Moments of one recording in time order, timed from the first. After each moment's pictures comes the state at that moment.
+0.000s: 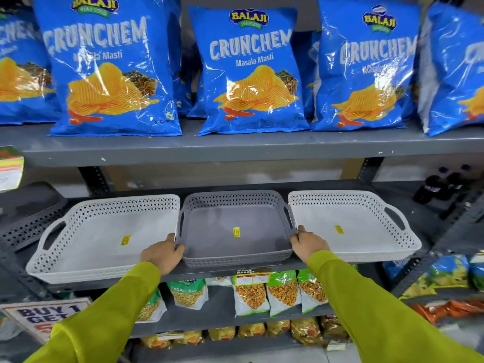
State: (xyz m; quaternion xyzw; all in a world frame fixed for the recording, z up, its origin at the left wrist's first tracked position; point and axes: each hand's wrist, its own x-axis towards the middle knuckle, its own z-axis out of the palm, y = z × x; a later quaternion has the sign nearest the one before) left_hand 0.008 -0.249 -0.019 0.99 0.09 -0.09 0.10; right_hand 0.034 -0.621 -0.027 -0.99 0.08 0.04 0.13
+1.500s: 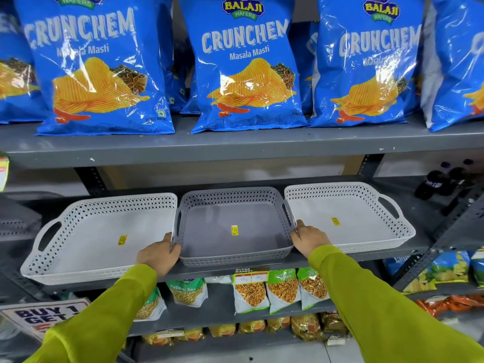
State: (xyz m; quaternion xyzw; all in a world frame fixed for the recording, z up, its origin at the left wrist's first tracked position) left_hand 0.006 -0.250 -0.022 0.99 0.07 -0.06 0.10; right_hand 0.045 -0.634 -0.028 -1.00 0.02 0.02 0.09
